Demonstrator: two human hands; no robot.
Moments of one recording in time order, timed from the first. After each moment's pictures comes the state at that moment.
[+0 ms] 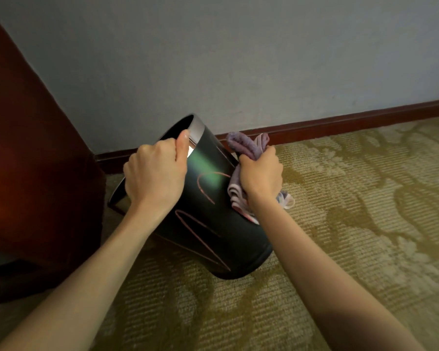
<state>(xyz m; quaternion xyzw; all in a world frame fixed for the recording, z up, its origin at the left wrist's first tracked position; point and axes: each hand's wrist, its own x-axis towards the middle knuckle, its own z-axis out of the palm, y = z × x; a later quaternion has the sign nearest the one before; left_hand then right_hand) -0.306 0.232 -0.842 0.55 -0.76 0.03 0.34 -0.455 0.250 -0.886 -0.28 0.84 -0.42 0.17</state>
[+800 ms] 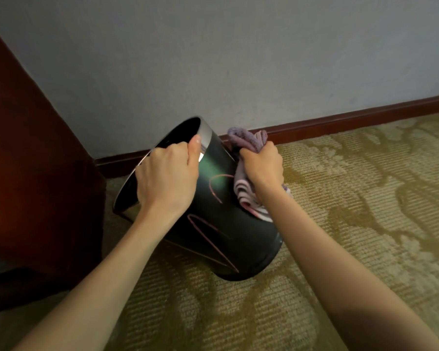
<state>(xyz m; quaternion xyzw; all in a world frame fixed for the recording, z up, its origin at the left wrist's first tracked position) -0.319 0.240 -0.837 0.53 -0.79 0.01 0.32 -0.474 0.238 -0.881 -0.29 0.82 -0.44 0.21</state>
